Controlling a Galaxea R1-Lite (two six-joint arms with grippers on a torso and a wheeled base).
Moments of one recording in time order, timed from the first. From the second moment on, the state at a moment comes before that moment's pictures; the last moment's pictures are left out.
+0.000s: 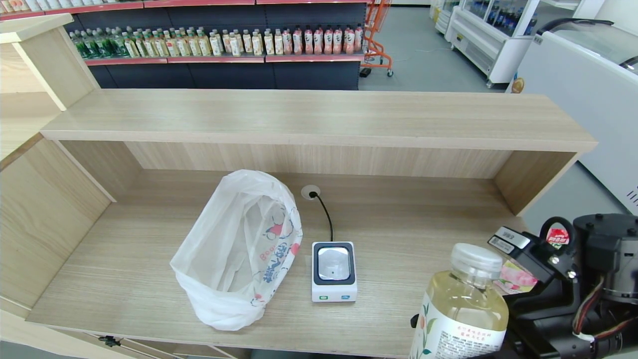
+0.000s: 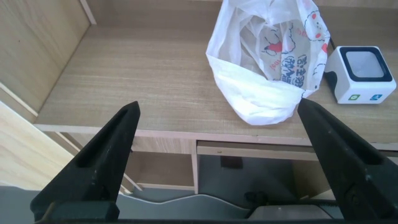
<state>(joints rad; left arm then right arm) 0.00 0.00 0.00 0.00 -0.02 0.00 0.50 1.46 -0.37 -0.72 1.01 0.03</state>
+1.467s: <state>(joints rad) 0.00 0.00 0.00 0.00 -0.02 0.00 0.52 1.67 -0.73 -0.85 0.43 -1.24</state>
